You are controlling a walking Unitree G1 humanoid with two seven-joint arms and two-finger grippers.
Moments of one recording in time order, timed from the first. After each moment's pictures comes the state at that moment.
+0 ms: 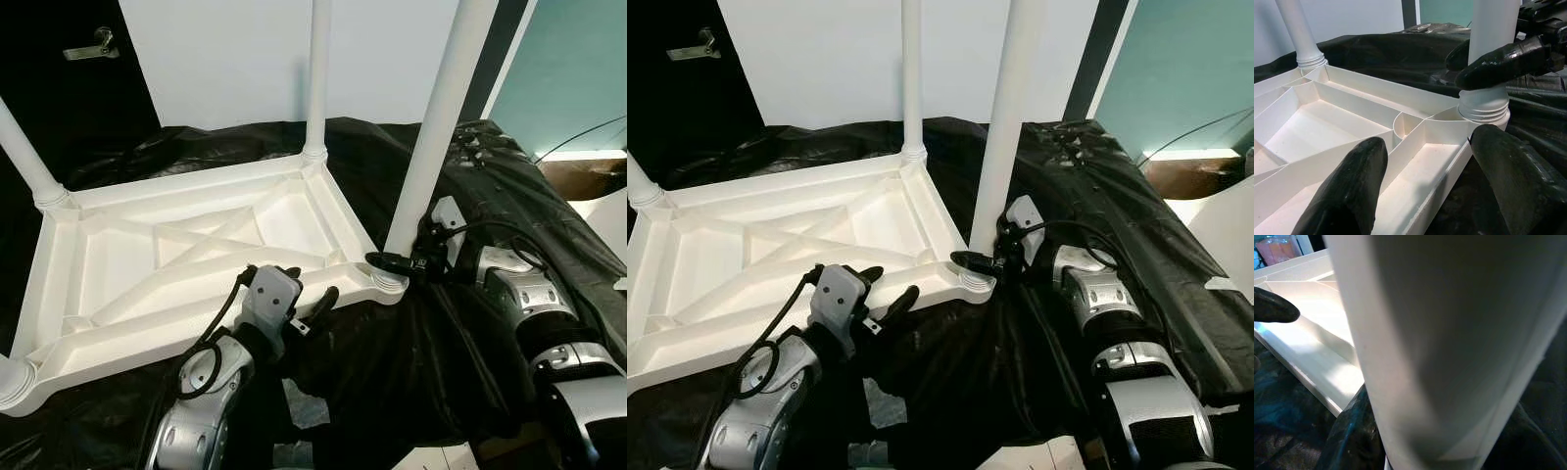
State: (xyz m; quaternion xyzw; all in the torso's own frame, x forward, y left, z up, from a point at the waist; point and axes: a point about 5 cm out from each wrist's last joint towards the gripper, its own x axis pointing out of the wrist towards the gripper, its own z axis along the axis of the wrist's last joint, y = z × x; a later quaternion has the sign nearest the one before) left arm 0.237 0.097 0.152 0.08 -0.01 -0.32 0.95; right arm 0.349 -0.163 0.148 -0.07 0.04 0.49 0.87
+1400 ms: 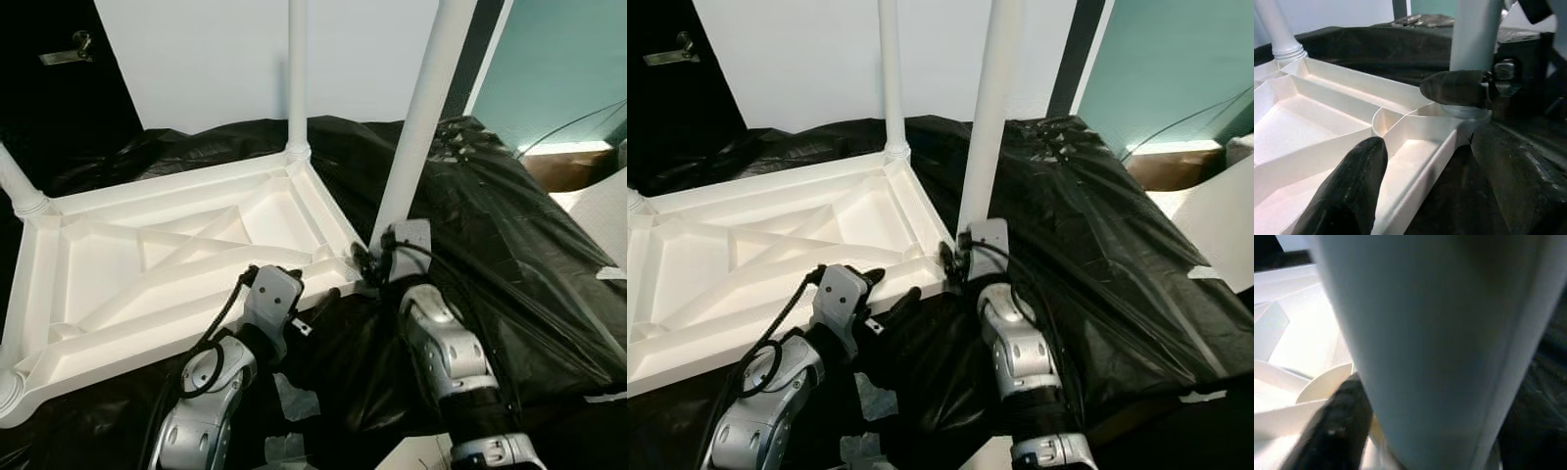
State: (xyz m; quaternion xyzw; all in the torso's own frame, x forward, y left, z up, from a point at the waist) left arm 0.238 0.097 0.151 0.07 0.00 -0.31 0.95; right arm 0.314 -0.094 0.131 0.05 0.04 0.12 0.99
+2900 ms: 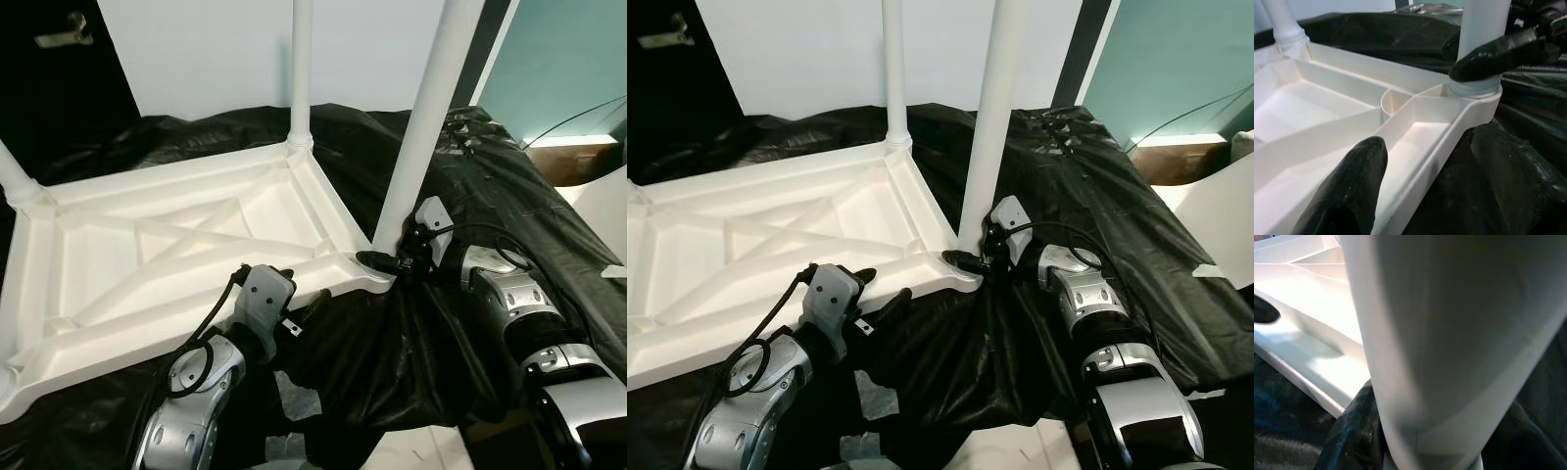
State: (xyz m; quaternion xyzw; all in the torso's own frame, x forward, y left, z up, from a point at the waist) left arm 0.235 0.109 0.152 0.09 0.01 -0.31 0.95; right arm 0.353 -0.145 0.149 -0.10 0.03 0.47 0.88
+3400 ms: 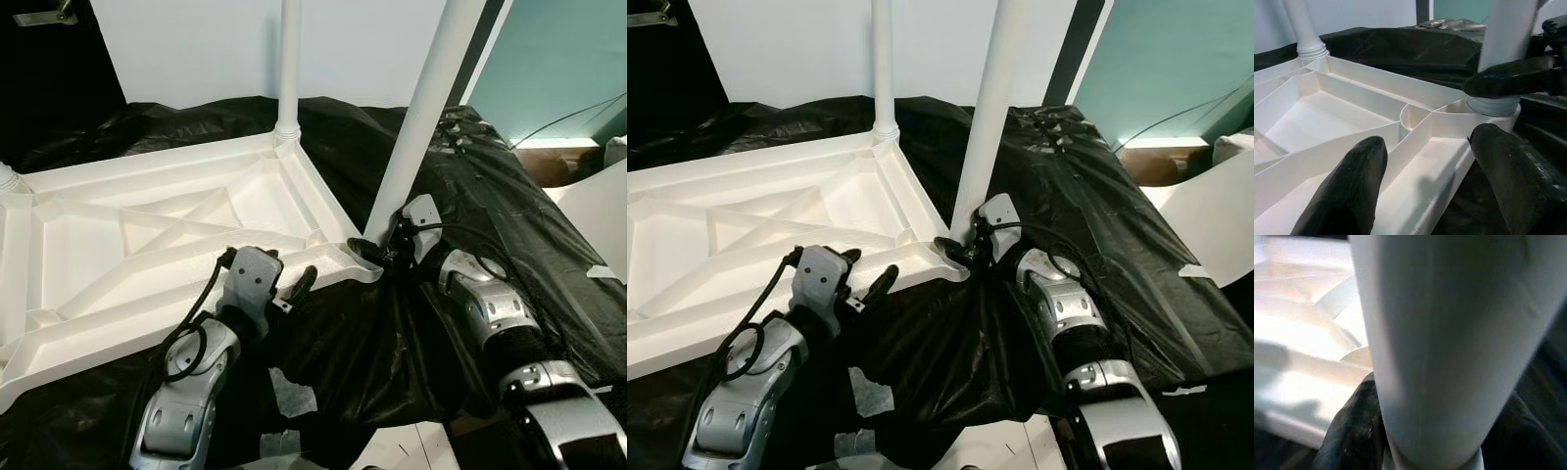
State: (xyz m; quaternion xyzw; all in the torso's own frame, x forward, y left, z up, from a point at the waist) left arm 0.251 0.114 0.163 0.10 -0.01 -0.28 0.96; right arm 0.347 -0.125 0.143 -0.05 0.00 0.33 0.94
